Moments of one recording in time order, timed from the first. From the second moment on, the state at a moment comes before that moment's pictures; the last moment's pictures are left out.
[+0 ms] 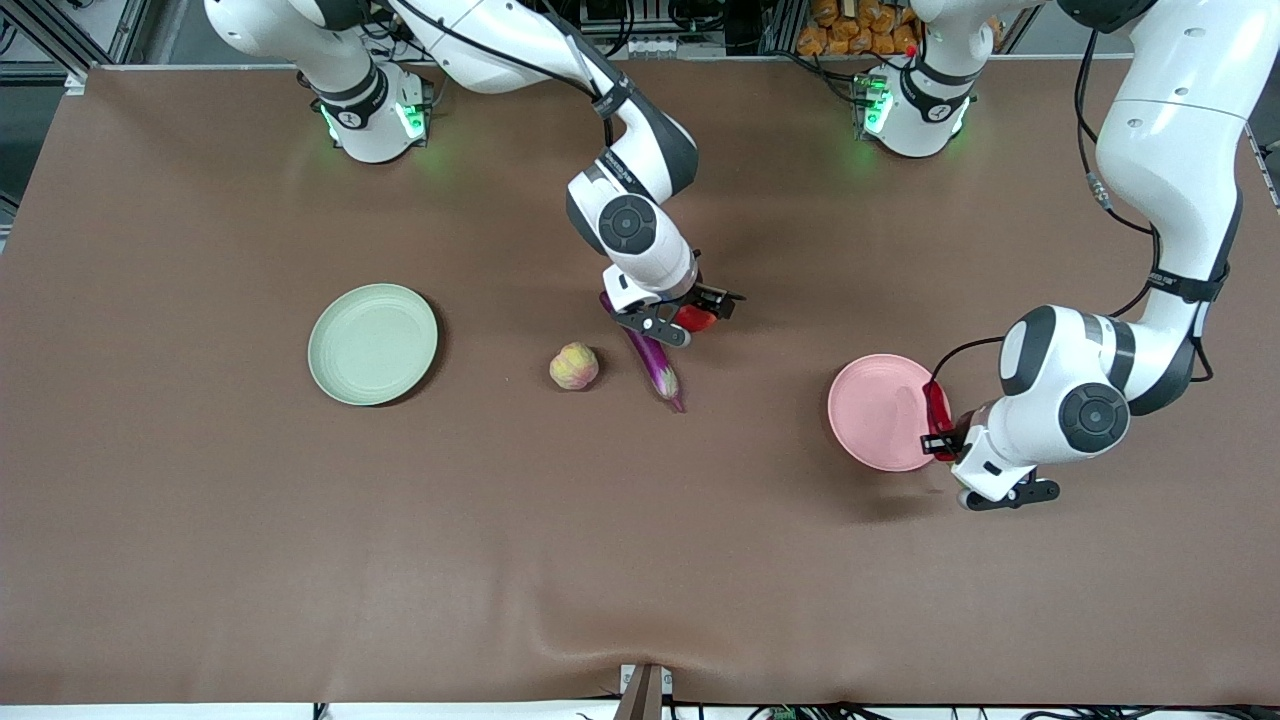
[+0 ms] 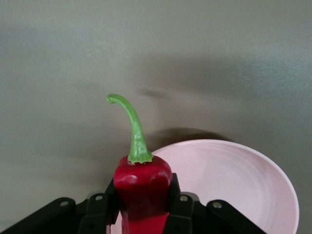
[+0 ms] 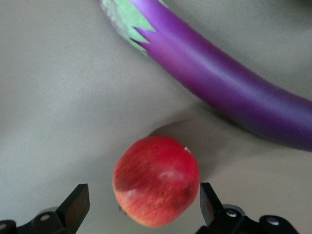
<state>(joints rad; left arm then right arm) 0.23 0.69 -0.41 -1.64 0.28 2.13 -0.45 0.94 0.73 -0.05 -1.55 0.47 2.37 1.05</state>
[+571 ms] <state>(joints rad) 0.21 0.70 -0.41 -1.64 0.28 2.10 -0.48 0.97 0.78 -0.05 -1.55 0.47 2.44 1.05</state>
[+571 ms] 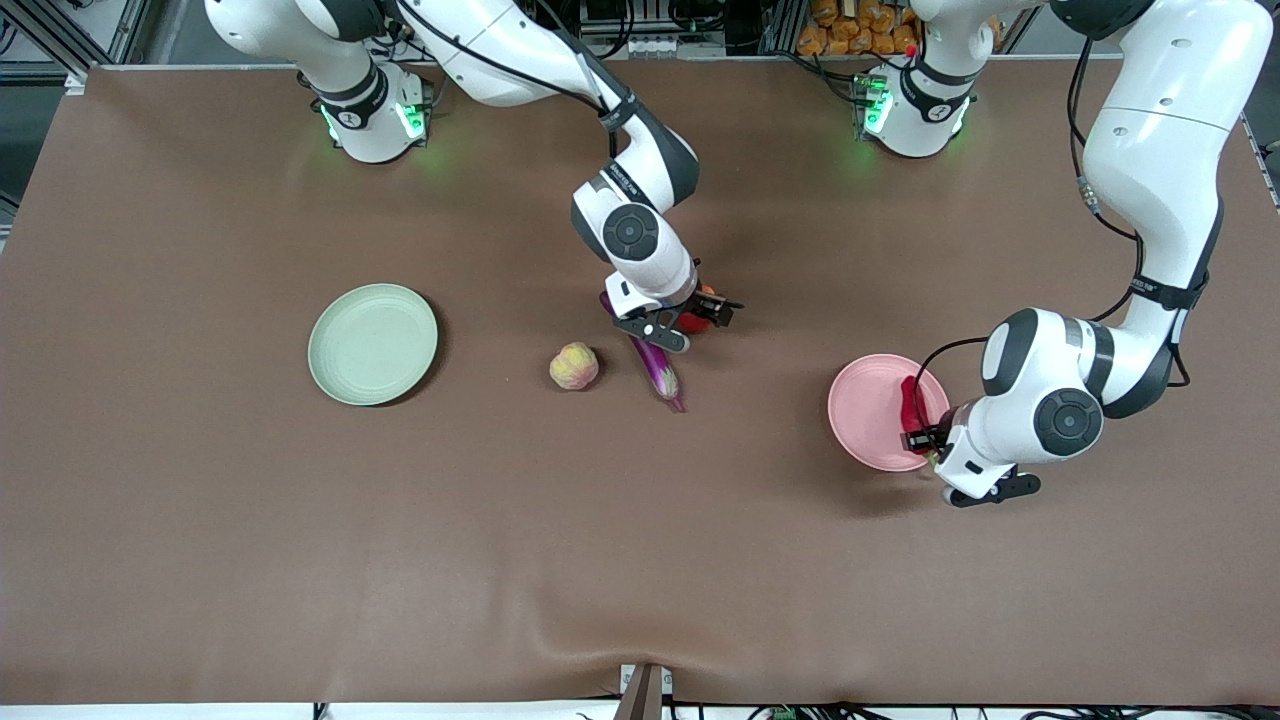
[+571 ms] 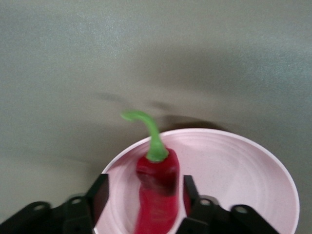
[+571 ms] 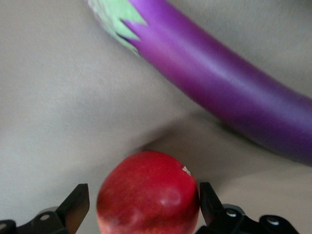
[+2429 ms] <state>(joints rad) -0.36 0.77 -0.49 -1.57 0.22 2.22 -1.58 0.39 0.37 -0.27 -1.79 0.23 1.91 0.05</state>
